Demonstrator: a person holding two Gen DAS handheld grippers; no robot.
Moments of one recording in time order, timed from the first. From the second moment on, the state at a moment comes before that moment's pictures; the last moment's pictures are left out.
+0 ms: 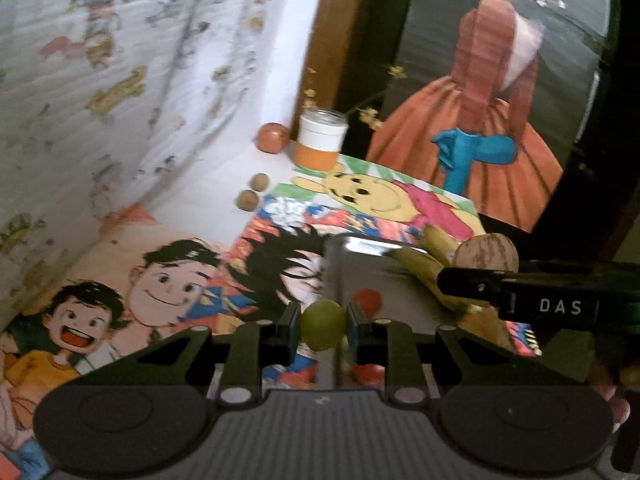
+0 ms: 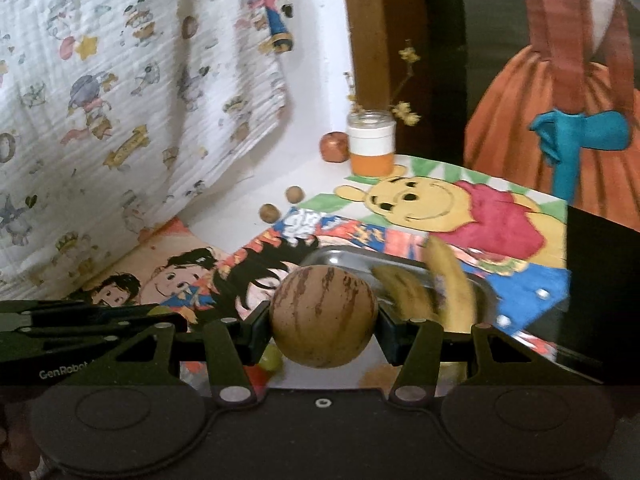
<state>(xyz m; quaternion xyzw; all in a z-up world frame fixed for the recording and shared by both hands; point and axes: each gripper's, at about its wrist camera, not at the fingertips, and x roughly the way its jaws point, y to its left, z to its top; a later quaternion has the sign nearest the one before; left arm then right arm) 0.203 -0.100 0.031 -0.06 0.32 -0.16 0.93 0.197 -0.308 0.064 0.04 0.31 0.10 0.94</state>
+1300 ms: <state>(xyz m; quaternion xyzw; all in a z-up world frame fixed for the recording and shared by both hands) 0.178 -0.137 -0.002 -0.03 0.37 -0.19 0.91 0.121 -0.333 0.013 0.07 0.34 0.05 0.94</state>
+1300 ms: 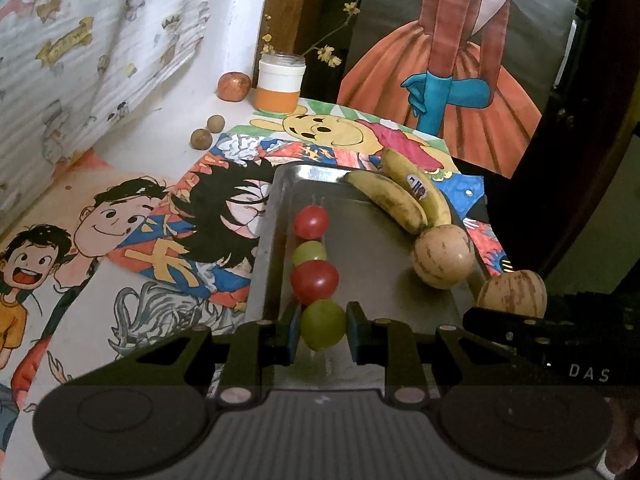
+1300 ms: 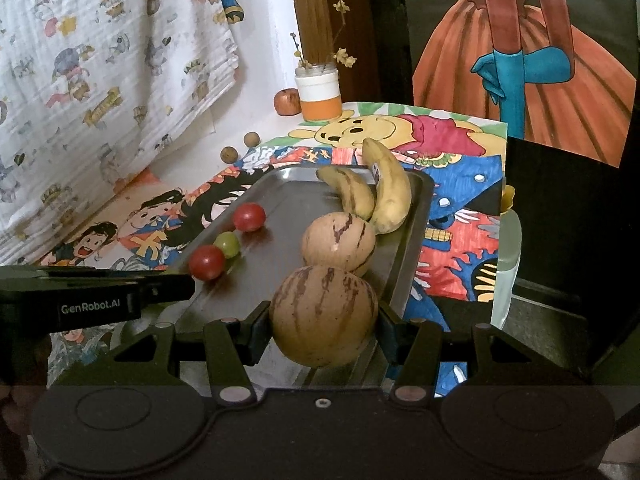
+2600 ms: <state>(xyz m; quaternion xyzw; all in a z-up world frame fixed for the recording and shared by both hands) 0.186 -0.133 -0.015 -0.04 0.39 -0.18 0.90 0.134 -0.316 -0.005 0.03 0.34 0.04 0.94</state>
